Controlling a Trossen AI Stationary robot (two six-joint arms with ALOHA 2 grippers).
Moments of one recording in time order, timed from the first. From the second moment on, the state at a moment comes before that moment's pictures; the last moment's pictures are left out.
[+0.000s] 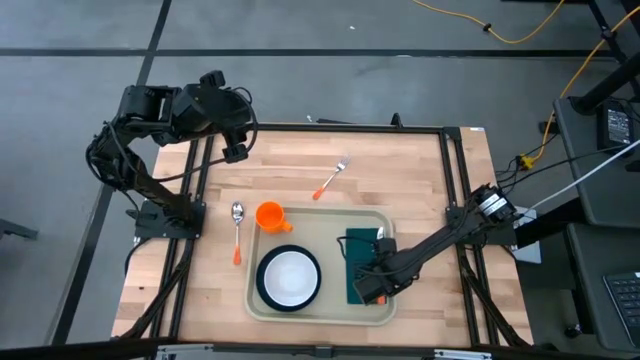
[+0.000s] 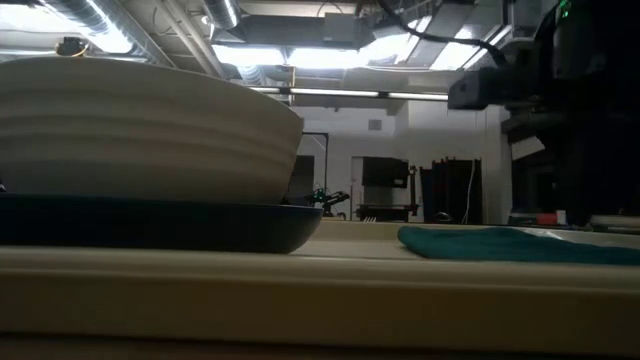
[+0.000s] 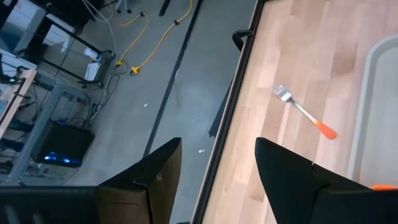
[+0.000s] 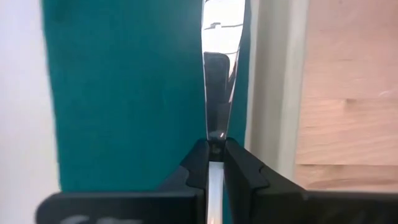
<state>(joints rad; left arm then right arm) 0.09 1.47 2.25 -1.55 -0.60 0.18 0.56 1.92 1.32 -1.04 0.17 2.14</state>
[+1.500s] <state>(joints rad) 0.09 1.47 2.25 -1.53 -0.58 0.18 0.53 1.97 1.32 -1.01 0.15 2.12</state>
